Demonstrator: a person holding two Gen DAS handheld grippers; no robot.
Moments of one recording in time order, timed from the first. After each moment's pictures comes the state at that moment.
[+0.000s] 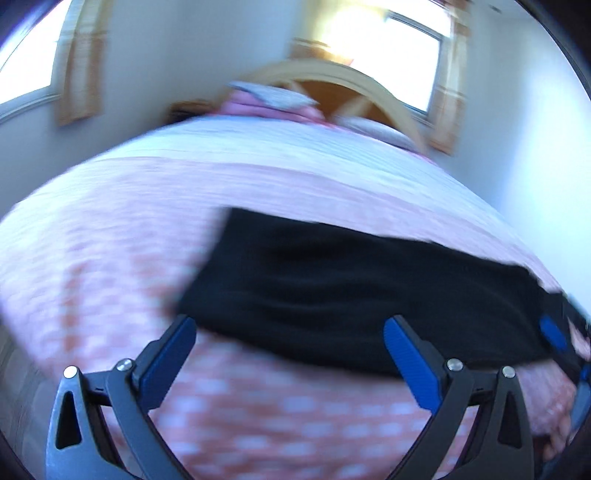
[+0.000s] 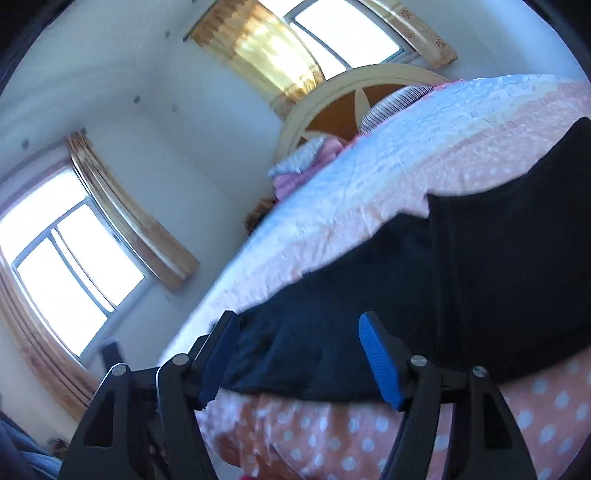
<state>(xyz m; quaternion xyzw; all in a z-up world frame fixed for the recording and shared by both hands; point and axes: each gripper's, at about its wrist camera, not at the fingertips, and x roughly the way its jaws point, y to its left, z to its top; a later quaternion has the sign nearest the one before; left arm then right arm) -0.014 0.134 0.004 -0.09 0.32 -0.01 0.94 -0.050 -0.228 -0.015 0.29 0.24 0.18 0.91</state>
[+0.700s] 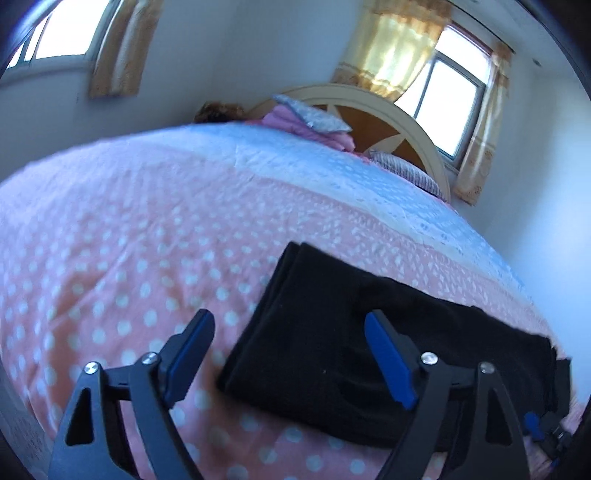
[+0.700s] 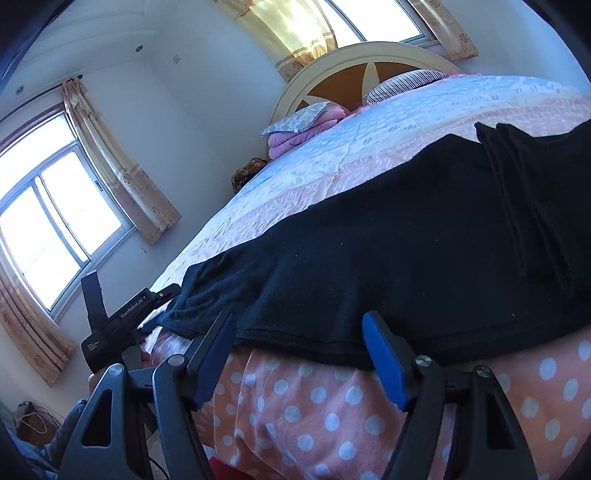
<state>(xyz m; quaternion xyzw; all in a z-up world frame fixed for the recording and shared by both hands) 0.038 0.164 -0.017 -0.15 0.28 0.00 0.95 -0.035 -0.165 -0.044 0.23 0.29 0.18 0.91</state>
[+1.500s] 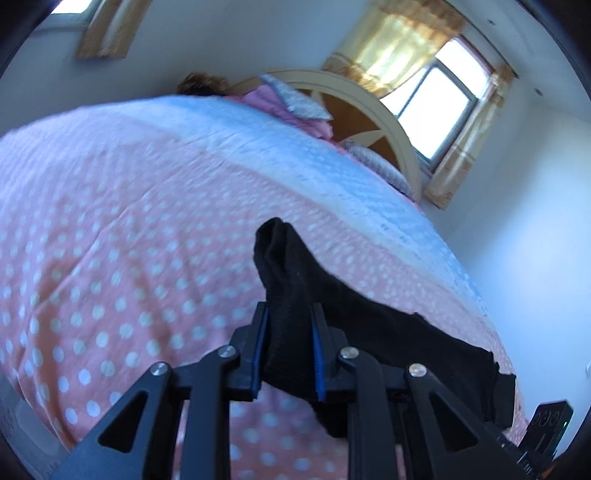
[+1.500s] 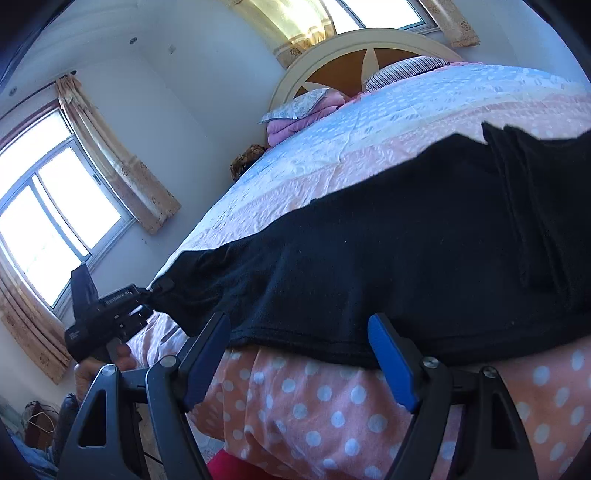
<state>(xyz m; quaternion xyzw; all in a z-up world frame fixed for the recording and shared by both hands) 0.027 0.157 0.023 -0.23 0.31 -0.08 0.92 -0.026 -0.170 -0.025 0.23 0.32 0.19 0.90</state>
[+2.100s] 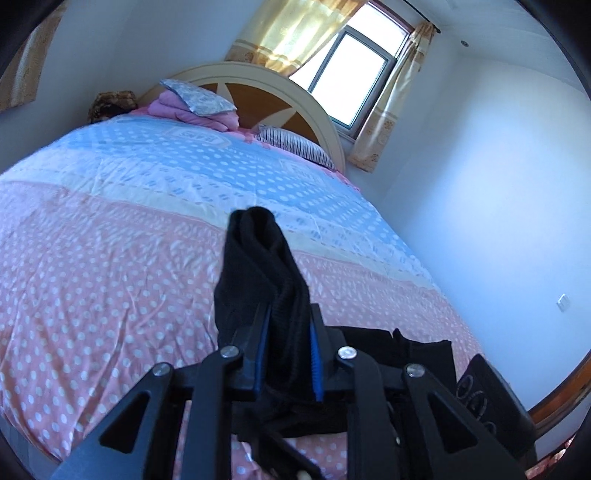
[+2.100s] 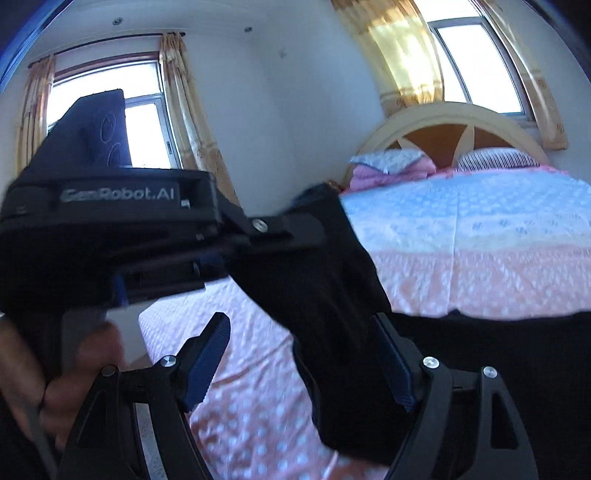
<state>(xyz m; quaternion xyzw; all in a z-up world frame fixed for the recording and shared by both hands) 0.024 0.056 0.114 -0.17 0.32 -0.21 0.91 0.006 -0.057 0.038 0.09 0.19 0.27 0.94</state>
